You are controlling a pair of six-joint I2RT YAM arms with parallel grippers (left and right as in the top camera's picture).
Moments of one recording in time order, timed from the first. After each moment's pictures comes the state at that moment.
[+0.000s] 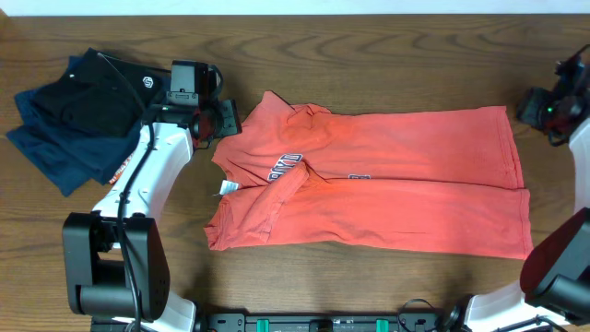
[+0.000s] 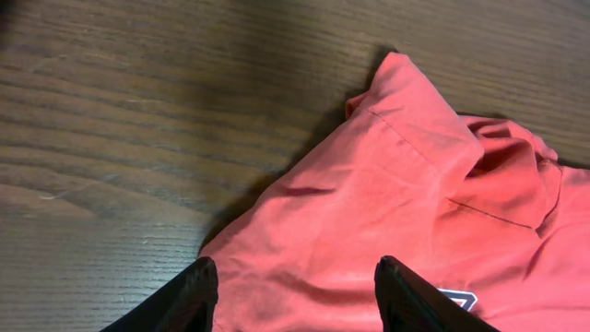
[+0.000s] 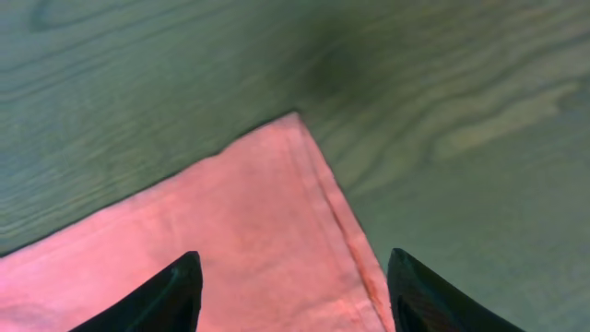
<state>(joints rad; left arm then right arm) -0.09 1.71 1.20 -0.53 0.15 -0.27 -0.41 1.75 1.40 -0.66 -0.11 0.04</state>
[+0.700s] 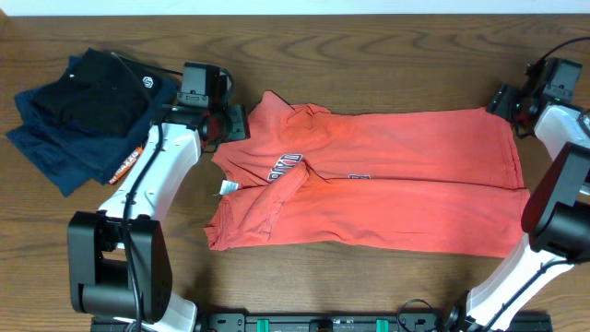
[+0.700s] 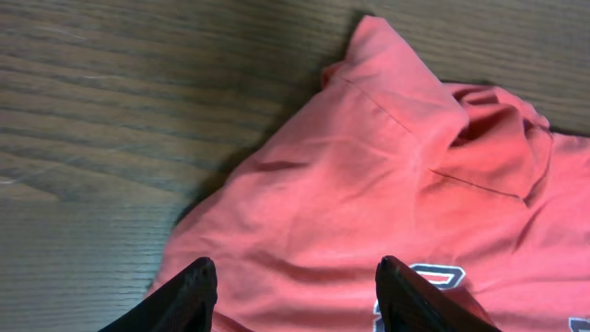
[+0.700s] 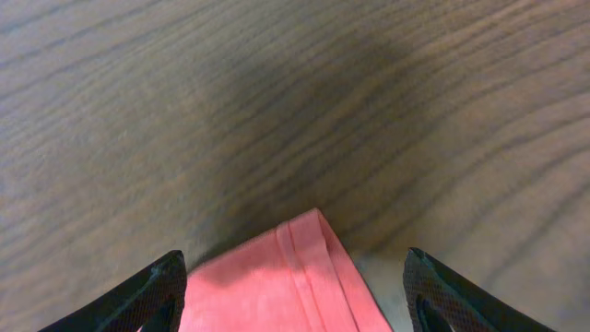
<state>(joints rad) -0.14 1.71 1.20 -0.57 0.15 -0.27 -0.38 2.09 1.40 -0.27 -0.09 0.14</state>
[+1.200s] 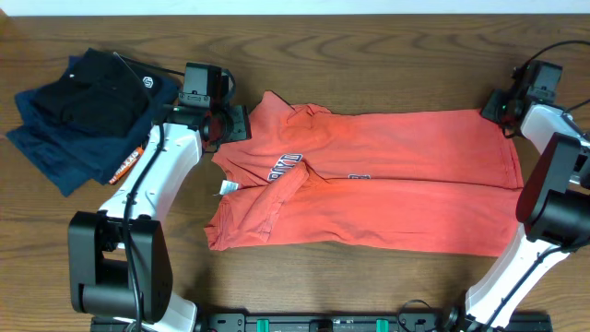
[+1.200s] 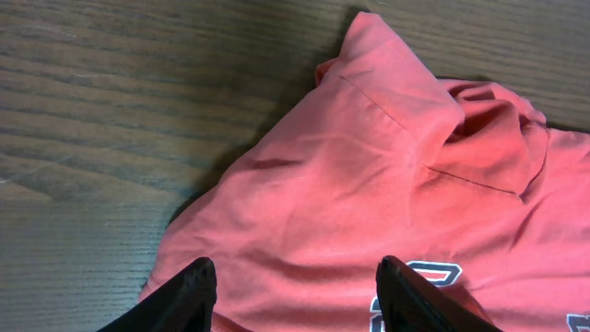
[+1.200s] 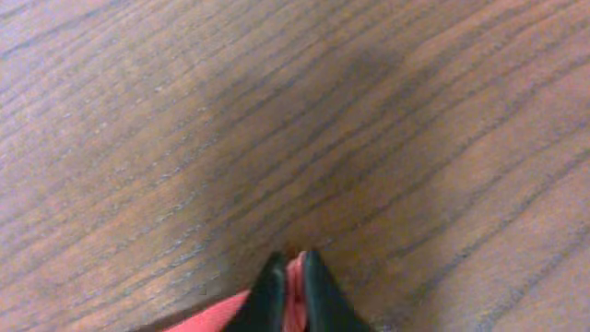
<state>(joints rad) -0.15 1.71 1.20 -0.57 0.15 -0.27 -0.34 2.16 1.40 -0.24 -0.07 0.18</state>
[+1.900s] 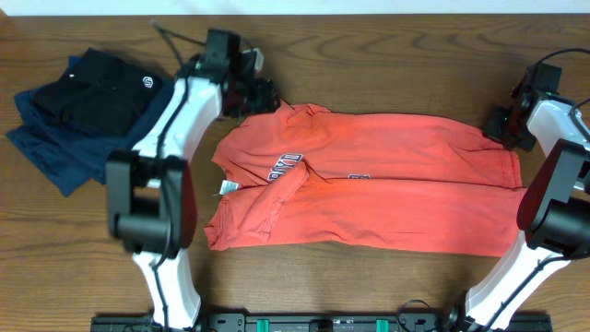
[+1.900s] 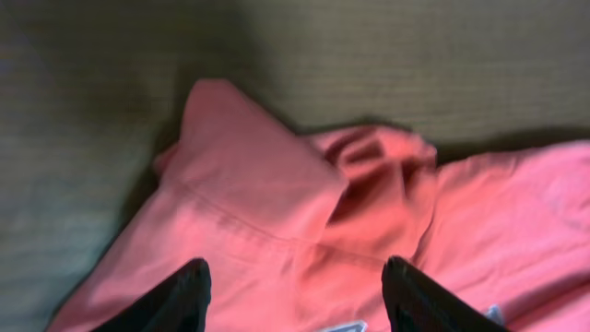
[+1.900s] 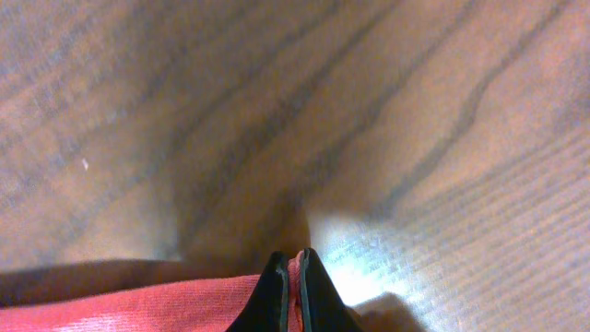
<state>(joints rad) -0.18 2.09 1.66 -0.74 0.40 -0.22 -0.34 2.10 1.43 -0.62 0.08 0.15</state>
